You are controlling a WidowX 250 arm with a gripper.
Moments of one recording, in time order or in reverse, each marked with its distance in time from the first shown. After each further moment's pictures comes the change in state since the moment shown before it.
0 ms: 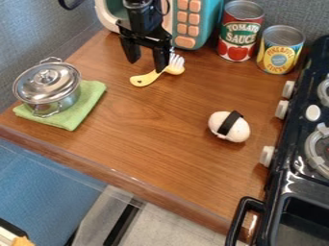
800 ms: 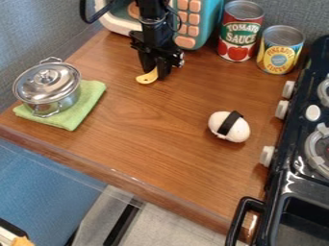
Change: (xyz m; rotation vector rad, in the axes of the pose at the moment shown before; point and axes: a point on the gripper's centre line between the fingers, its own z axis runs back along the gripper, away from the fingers) arm 0.005 -0.007 -0.027 0.046 0.040 -0.040
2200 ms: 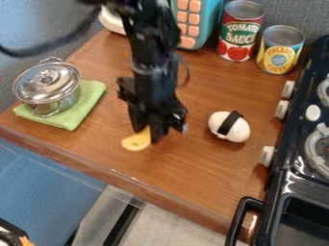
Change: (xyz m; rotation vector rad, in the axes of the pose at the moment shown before) arm -0.127 -0.104 0.054 -0.002 0.062 -0.024
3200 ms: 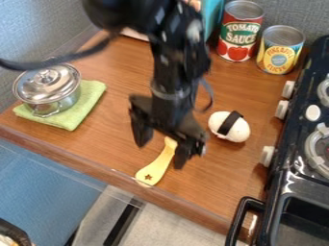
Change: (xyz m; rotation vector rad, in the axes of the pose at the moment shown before) arm -0.014 -0.024 0.021 0.041 0.003 0.038
